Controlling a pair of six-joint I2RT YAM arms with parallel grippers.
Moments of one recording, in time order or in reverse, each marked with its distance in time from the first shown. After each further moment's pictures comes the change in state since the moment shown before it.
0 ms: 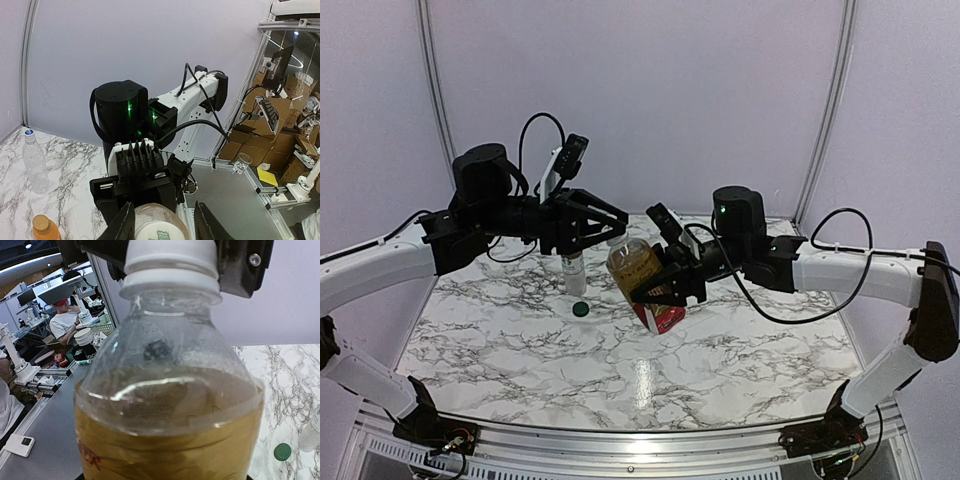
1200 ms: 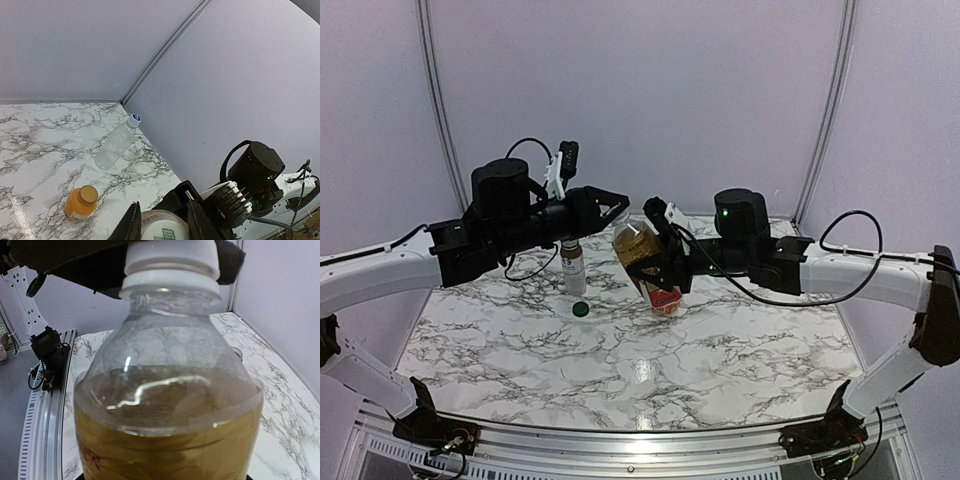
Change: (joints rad) left arm -0.113 0.016 -0.012 -0.067 -0.810 -0.385; right arm 0.016 -0.043 -0.013 -0.085 0.603 -0.108
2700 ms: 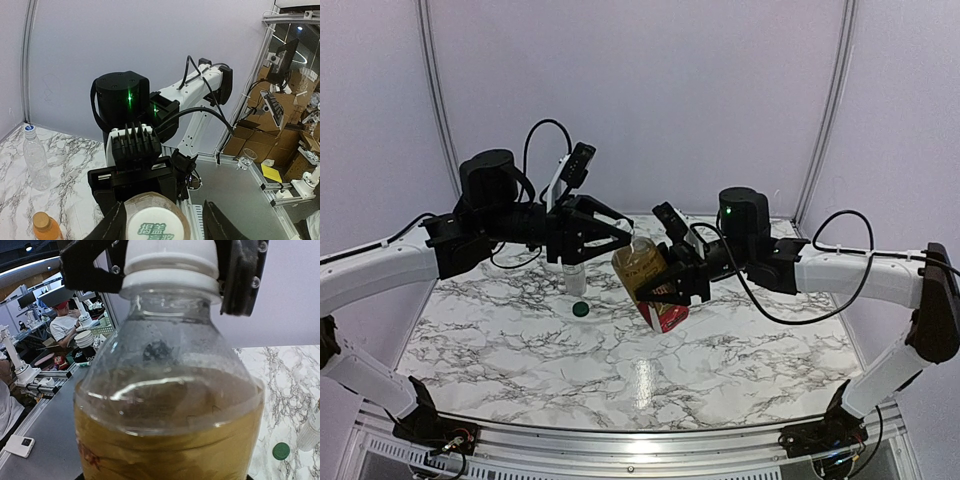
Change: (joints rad) left arm 0.086 -0.011 0.000 0.047 0.768 0.432; right arm -0.037 0.030 -0.019 0.134 -0.621 0.129
